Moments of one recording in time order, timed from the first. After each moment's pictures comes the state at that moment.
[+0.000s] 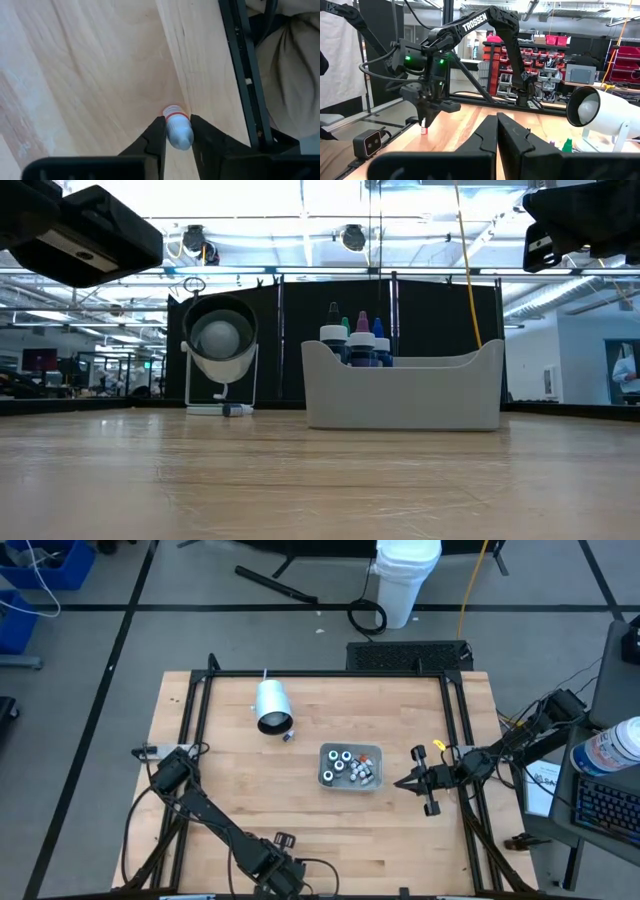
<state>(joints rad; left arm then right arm) -0.72 2.13 1.61 -0.80 0.02 -0.43 0.54 0.84 0.02 0.97 0.36 -0.12</state>
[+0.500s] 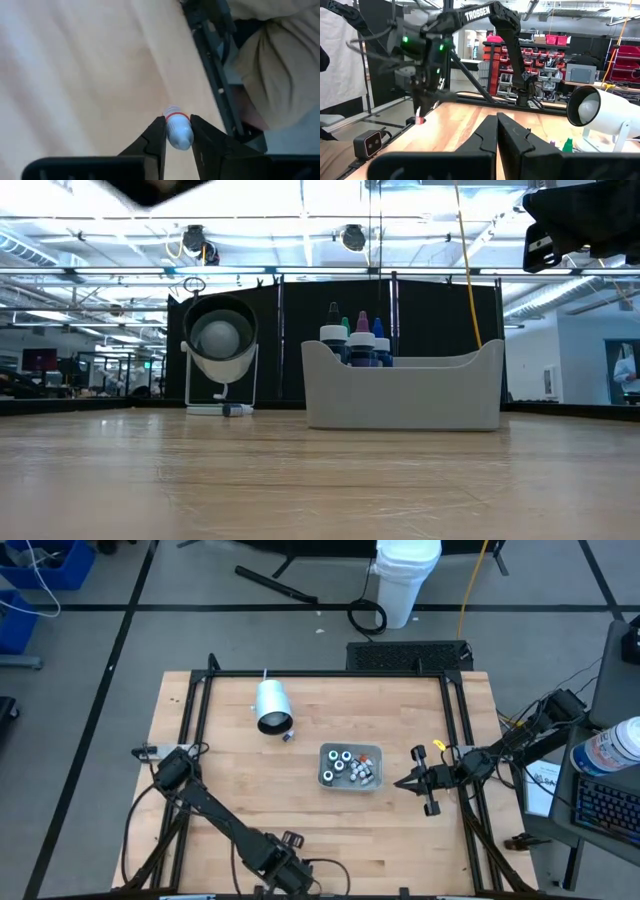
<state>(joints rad) -0.68 2.13 1.77 -0.93 0.08 -0.31 0.54 0.84 0.02 0.97 0.36 -0.11</state>
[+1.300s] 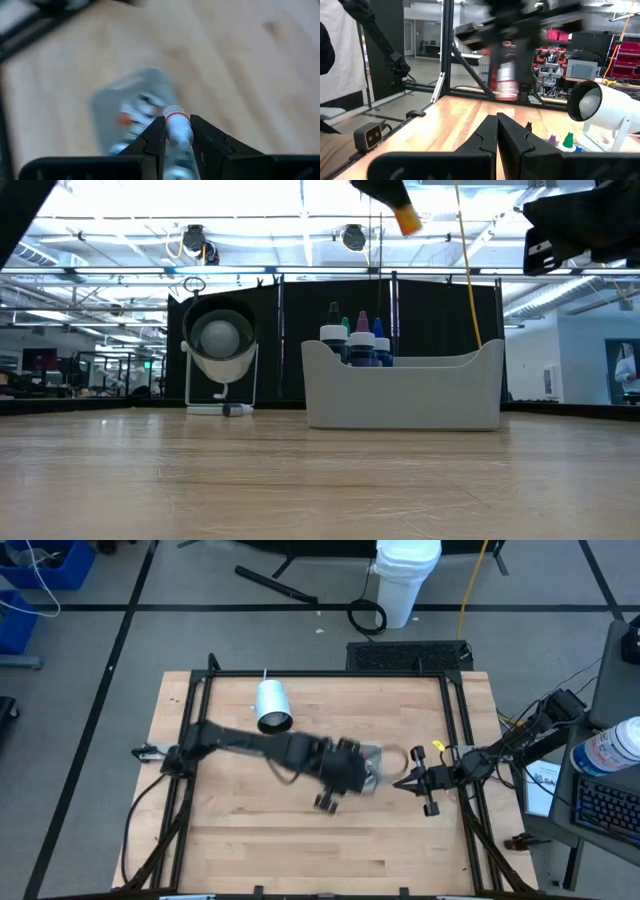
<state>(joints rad) -0.20 2.12 2.20 -1.06 -0.11 0.30 0.54 0.84 0.02 0.94 0.36 -0.11</state>
